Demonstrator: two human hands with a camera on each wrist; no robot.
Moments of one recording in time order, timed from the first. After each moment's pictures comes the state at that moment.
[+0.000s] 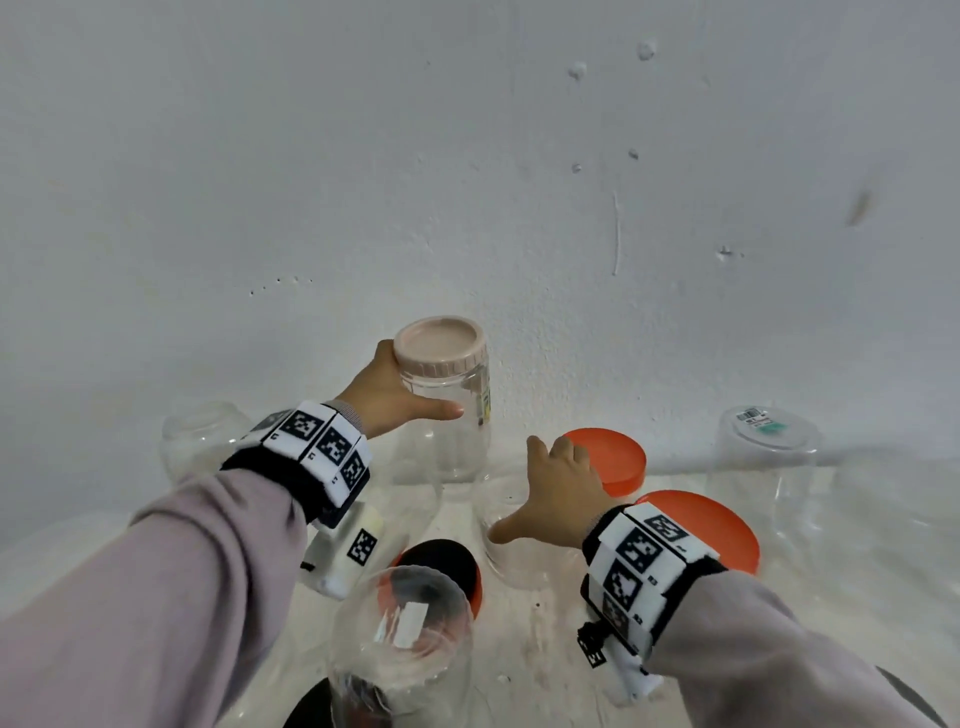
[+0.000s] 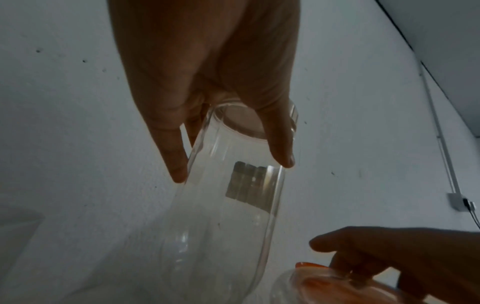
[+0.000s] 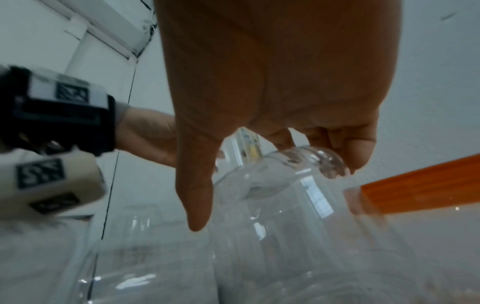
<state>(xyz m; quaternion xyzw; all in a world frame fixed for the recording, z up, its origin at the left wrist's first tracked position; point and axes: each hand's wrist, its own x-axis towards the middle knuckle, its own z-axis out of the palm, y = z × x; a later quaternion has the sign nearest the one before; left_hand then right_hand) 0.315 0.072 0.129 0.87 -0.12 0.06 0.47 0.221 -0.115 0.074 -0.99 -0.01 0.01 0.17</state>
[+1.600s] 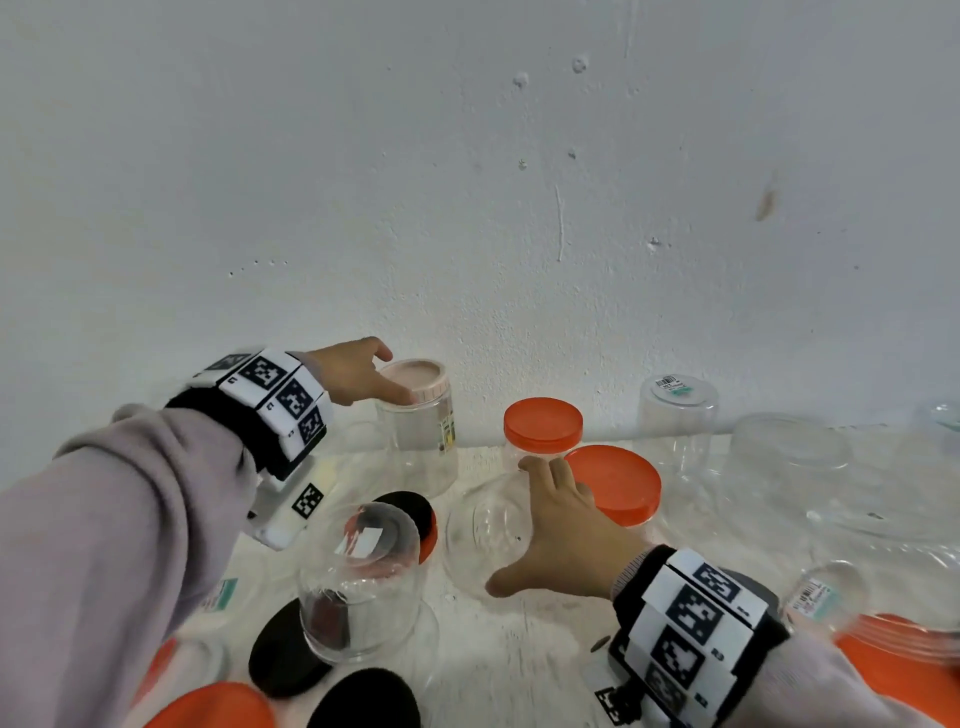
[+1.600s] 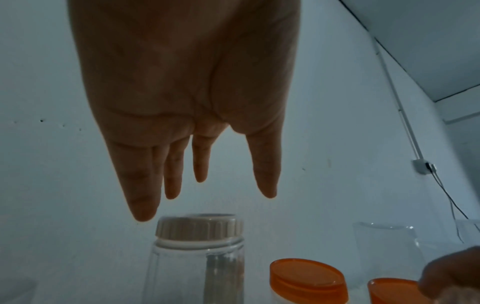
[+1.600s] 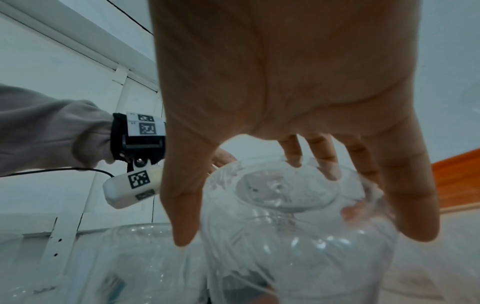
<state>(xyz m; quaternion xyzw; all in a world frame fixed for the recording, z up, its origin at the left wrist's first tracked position) 0.247 0.054 0.167 0.97 -0.05 -0.07 0.21 0.112 -0.159 0.063 -0.97 -0.08 0.03 0.23</state>
